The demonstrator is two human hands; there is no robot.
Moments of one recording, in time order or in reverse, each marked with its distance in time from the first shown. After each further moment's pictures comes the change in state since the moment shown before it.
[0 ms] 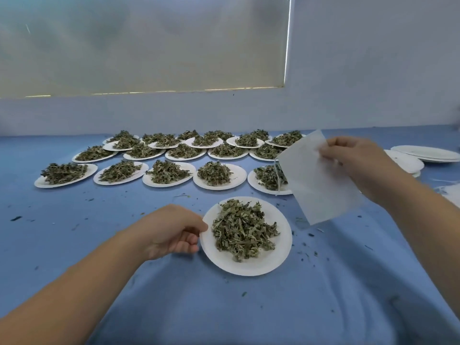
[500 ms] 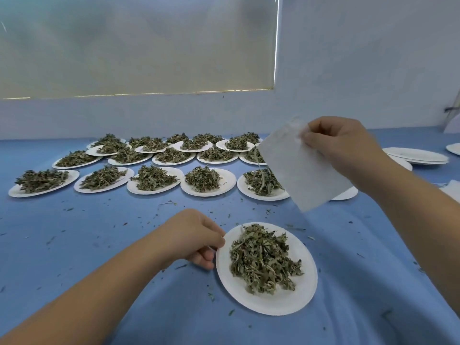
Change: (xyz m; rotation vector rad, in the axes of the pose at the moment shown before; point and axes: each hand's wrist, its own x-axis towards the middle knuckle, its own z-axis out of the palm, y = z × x) left_hand 0.007 0.018 0.044 0.384 0.014 0.071; right_hand 0.012 -0.025 0.005 -0.165 0.084 -0.233
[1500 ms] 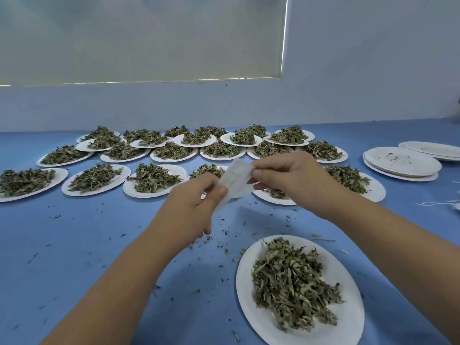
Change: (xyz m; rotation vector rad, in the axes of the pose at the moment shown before) left_hand 0.052 -0.008 -0.035 0.173 0.362 0.616; right_hand 0.003 0.010 0.101 0.270 -0.402 -0.021
